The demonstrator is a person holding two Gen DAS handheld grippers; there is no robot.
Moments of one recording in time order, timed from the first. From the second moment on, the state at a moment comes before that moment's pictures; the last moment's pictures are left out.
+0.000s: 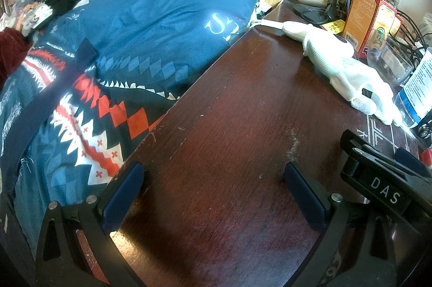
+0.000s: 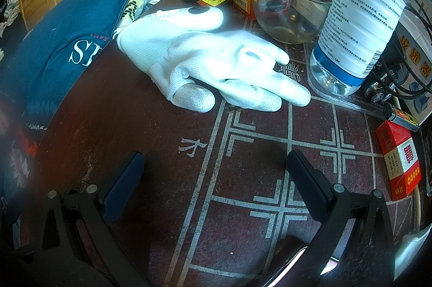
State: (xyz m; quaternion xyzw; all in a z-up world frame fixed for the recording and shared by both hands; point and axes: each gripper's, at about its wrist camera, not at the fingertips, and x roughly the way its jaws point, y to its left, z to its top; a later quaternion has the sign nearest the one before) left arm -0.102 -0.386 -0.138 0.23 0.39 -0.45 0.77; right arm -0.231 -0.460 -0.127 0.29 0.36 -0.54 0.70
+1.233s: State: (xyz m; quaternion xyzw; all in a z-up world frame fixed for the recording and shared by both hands) left arm -0.034 0.104 0.175 0.01 0.03 -0.27 0.96; right arm -0.208 -0.238 0.141 0.05 0.09 -0.31 0.95
